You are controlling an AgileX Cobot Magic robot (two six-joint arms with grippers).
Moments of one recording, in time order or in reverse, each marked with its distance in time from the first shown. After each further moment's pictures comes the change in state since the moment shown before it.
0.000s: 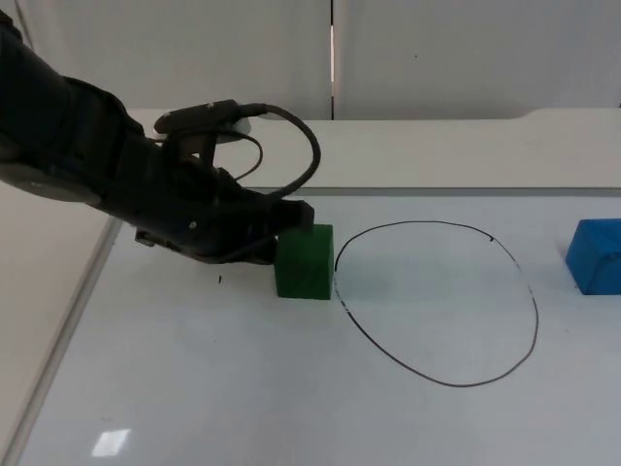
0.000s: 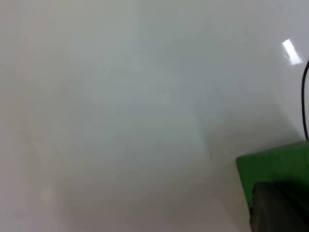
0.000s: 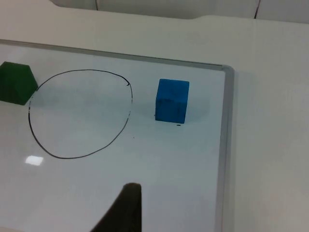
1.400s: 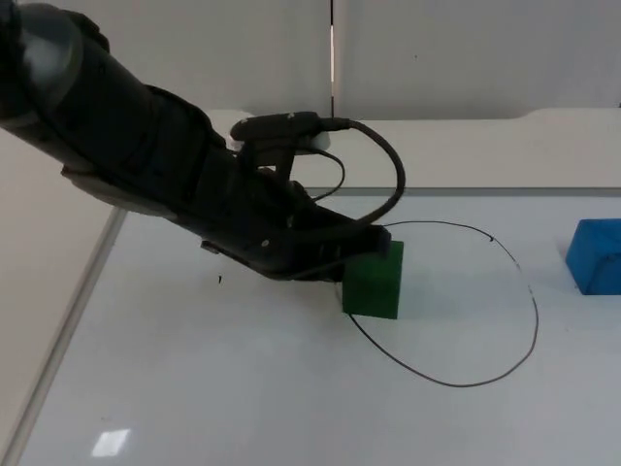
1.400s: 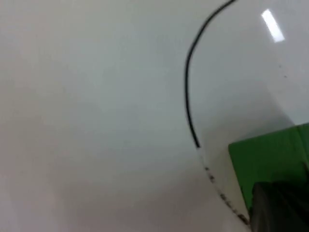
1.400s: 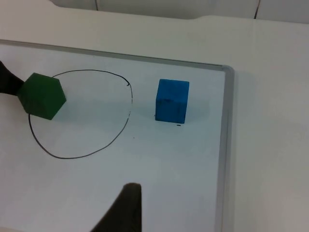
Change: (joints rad) right arm 0.000 0.000 0.000 0.000 0.000 0.000; left arm -0.174 0.010 -0.033 -0.002 -0.057 -0.034
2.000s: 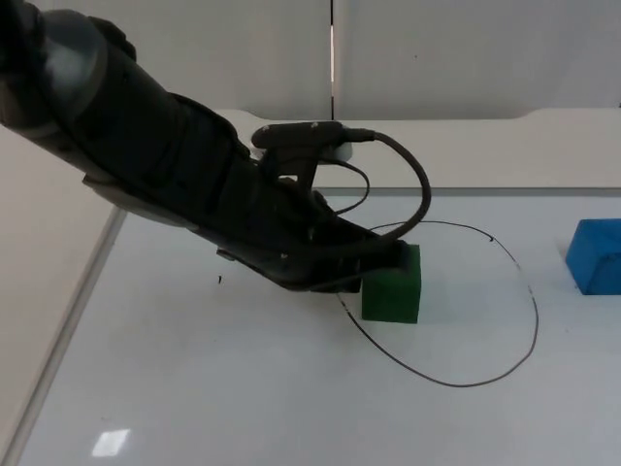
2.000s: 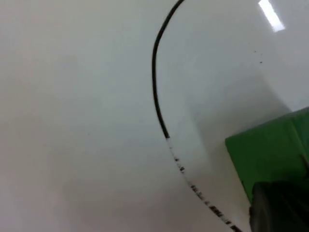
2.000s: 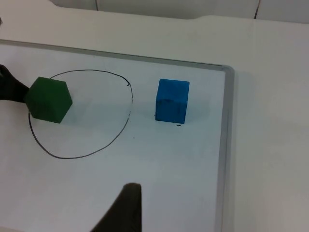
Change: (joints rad) right arm 0.000 0.000 0.000 0.000 0.000 0.000; left arm -0.048 0.000 0.000 0.000 -0.027 -0.010
